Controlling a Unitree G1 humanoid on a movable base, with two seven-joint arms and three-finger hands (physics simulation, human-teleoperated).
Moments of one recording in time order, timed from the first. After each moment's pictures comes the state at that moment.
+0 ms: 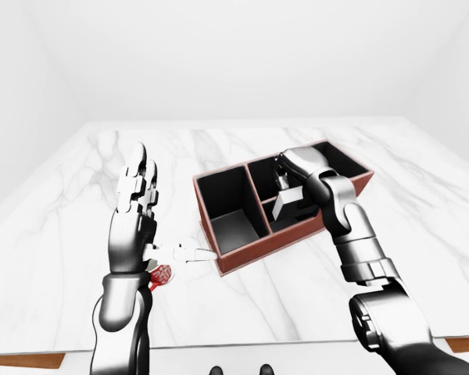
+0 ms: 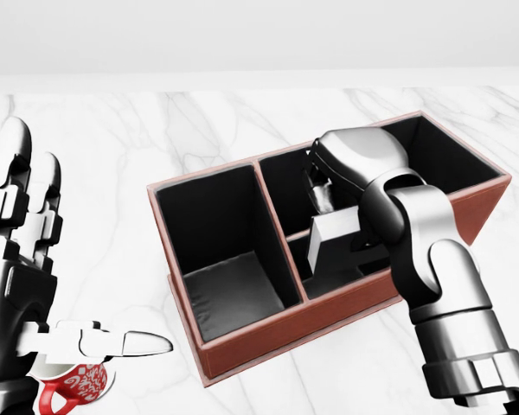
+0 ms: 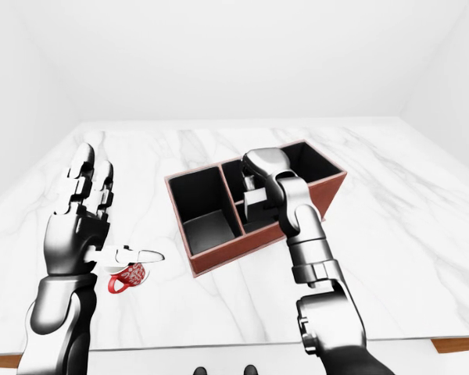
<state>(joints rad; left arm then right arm) 0.07 0.02 0.06 -0.63 0.04 0.09 -0.11 -0.75 -0.23 0.02 0.40 -1.16 -0.09 0.39</state>
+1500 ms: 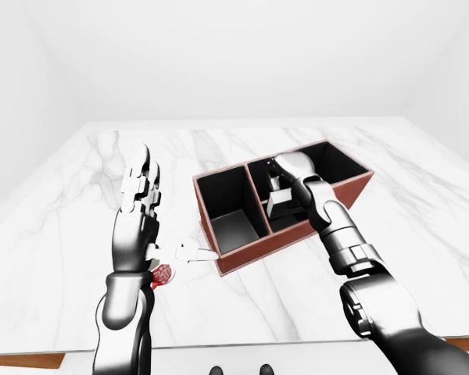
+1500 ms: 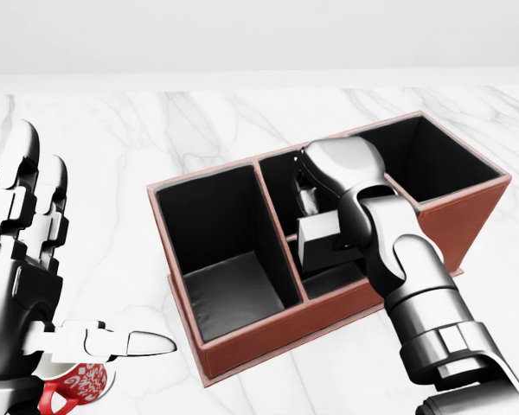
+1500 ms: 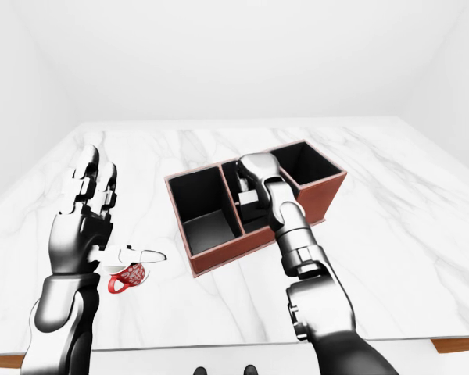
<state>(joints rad) 0.07 0.02 0.05 -0.61 0.04 0.09 -0.11 -0.86 -0.19 0.07 0.76 -1.20 -0.09 0.10</state>
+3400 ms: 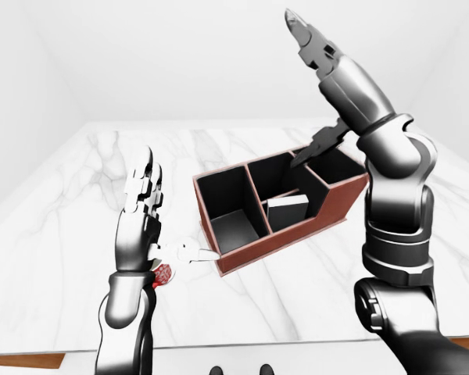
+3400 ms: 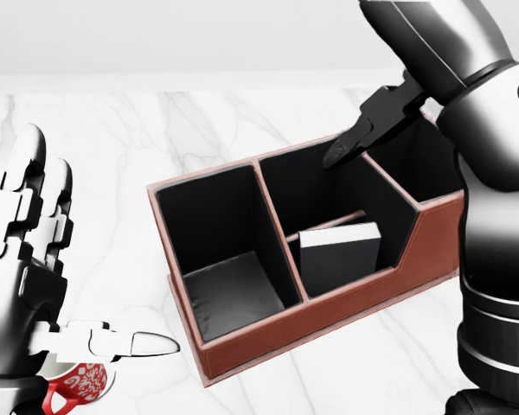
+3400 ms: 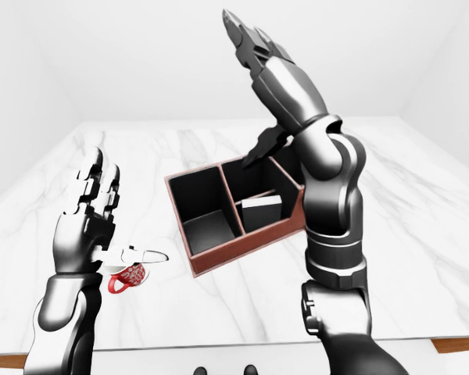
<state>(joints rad) 0.07 0.02 0.04 -0.60 0.04 0.09 -0.11 -0.84 -0.27 -0.09 -0.15 -0.67 0.09 0.55</state>
